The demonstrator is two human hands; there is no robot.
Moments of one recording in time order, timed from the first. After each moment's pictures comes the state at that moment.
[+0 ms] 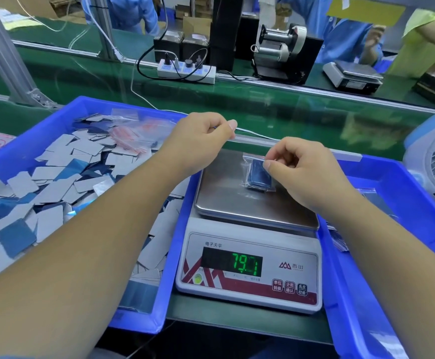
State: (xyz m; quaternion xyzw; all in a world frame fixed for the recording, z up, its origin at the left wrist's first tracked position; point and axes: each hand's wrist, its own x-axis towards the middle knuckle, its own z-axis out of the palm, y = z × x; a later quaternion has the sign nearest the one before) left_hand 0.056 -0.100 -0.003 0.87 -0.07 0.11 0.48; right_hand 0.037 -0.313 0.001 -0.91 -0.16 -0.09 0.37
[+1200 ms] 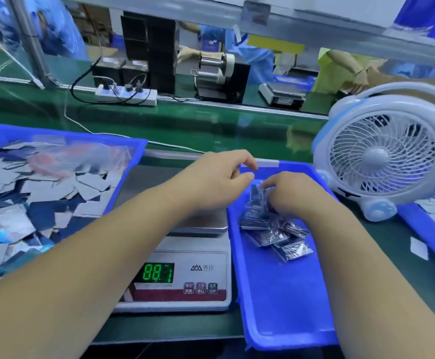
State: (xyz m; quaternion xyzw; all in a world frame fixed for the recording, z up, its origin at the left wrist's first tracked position) left_hand 0.027 -0.244 0.021 0.88 -0.27 0.01 0.39; right_hand 0.031 -0.432 0.017 -1.00 0.02 0.09 0.03
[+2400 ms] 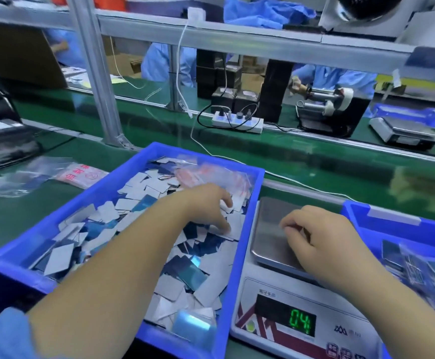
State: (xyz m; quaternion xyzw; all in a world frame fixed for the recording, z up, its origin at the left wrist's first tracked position) left_hand 0.053 -0.009 -0.013 0.97 -0.02 -0.13 0.18; right_hand -0.001 -0.263 0.014 -0.94 -0.27 -0.09 0.18
